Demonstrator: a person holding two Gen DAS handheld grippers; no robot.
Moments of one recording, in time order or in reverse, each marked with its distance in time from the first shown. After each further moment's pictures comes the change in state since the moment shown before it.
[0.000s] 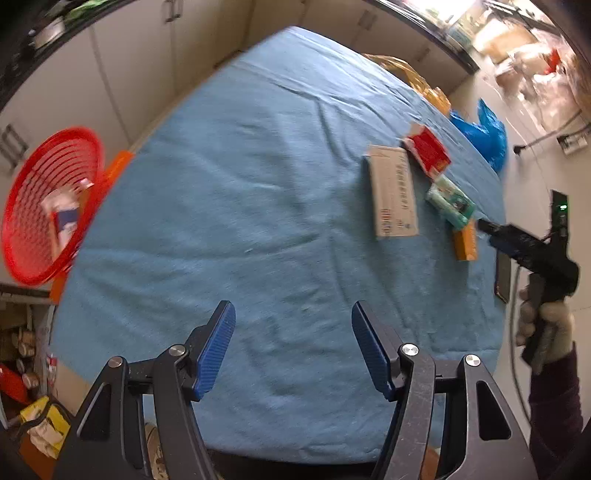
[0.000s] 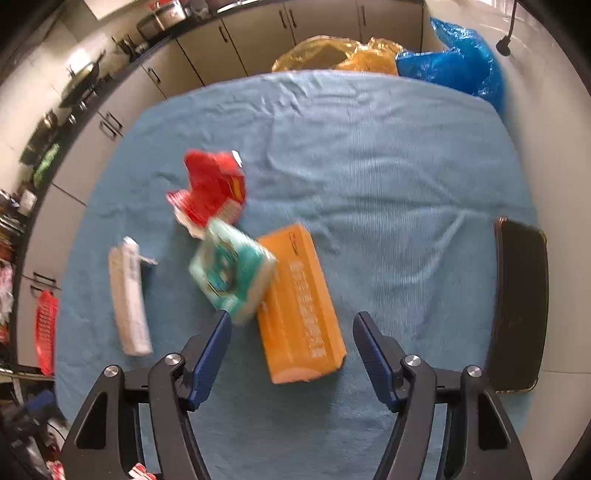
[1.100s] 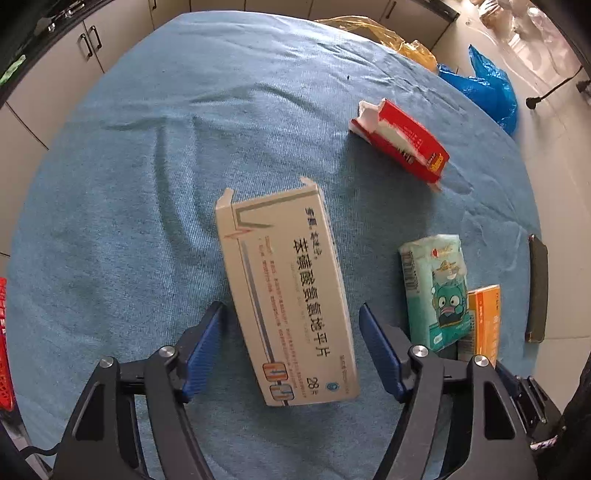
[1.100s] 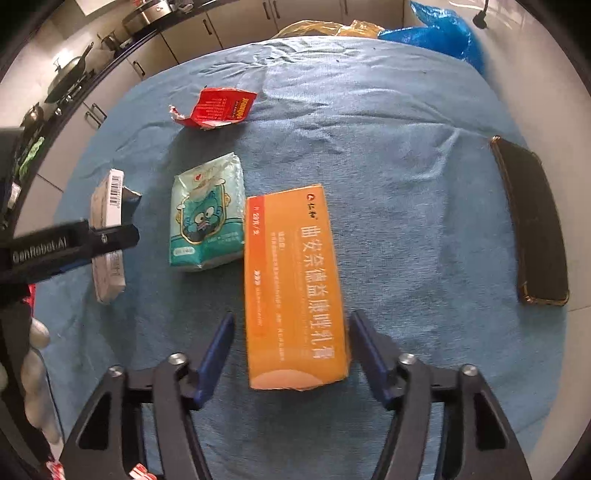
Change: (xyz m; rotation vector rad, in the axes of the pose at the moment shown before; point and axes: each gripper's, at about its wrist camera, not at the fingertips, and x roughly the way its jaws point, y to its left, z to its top) left arm 0.131 -0.119 0.095 0.169 0.054 0.093; right arm 0.014 0.004 -0.088 0.066 0.001 -0.028
